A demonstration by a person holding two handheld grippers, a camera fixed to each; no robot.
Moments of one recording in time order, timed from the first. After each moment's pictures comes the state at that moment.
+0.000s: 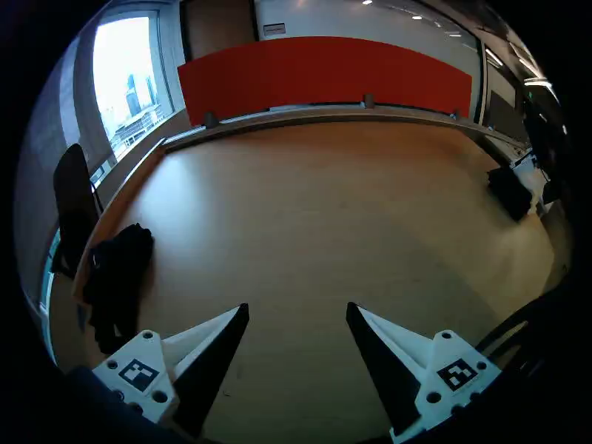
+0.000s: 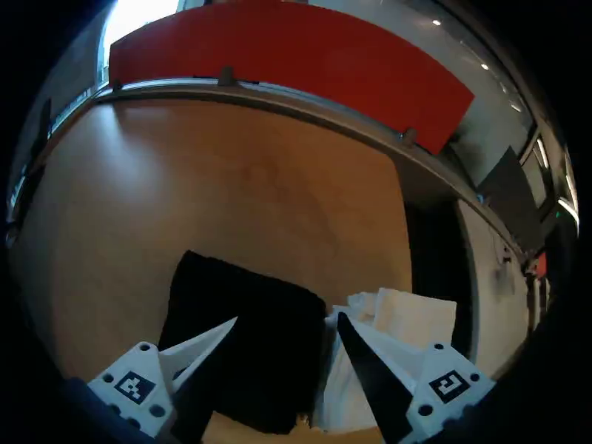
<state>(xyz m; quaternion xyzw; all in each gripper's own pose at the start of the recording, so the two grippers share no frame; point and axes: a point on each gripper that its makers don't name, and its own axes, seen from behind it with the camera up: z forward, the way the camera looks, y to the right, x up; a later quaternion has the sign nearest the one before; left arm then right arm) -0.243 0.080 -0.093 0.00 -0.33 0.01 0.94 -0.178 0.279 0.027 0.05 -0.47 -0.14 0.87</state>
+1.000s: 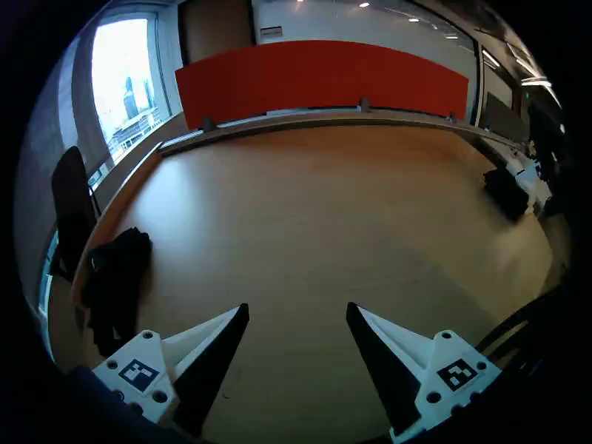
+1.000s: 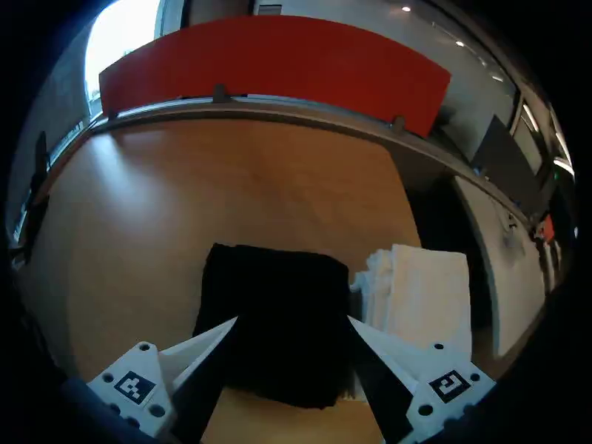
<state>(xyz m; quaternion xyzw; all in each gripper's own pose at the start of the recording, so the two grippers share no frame) -0.238 0.082 -0.094 -0.01 -0.32 0.01 0.95 -0.179 0.256 -0.017 0.04 -0.45 -0.07 0.89</state>
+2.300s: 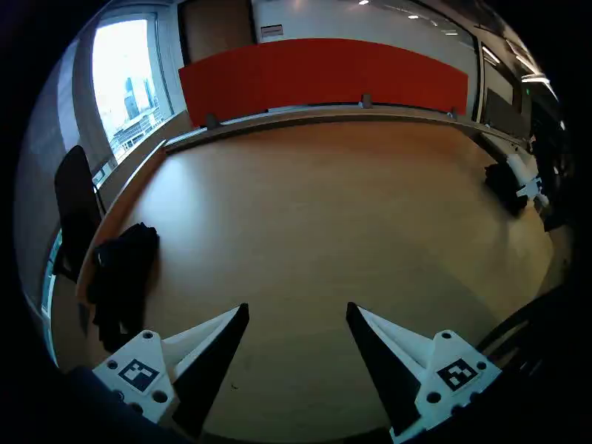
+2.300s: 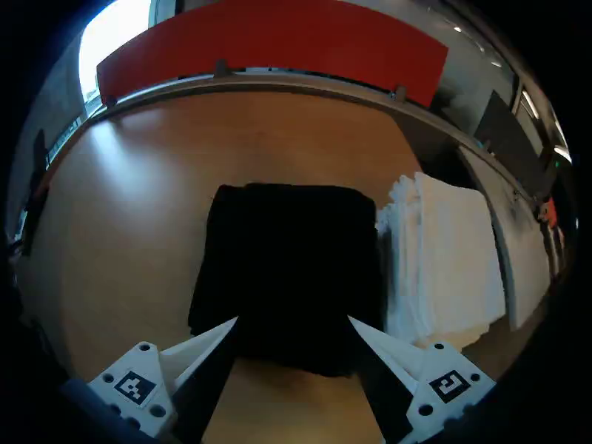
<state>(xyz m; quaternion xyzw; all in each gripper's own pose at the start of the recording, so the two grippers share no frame) -0.241 0.072 -0.111 0.00 -0.33 0.02 0.94 -0.231 0.248 -0.058 0.04 -0.48 -0.06 0.87</state>
